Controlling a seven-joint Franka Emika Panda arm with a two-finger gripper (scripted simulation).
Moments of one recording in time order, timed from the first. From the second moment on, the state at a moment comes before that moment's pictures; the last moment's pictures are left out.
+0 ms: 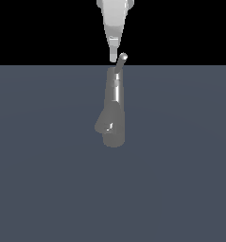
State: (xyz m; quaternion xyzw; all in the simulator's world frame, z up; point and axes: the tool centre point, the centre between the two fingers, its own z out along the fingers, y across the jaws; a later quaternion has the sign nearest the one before) arm -0.030 -0.002 0.305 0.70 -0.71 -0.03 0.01
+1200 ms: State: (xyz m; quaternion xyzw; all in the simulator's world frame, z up) arm 0.018 -0.072 0.284 0.71 -0.71 -0.03 0.01
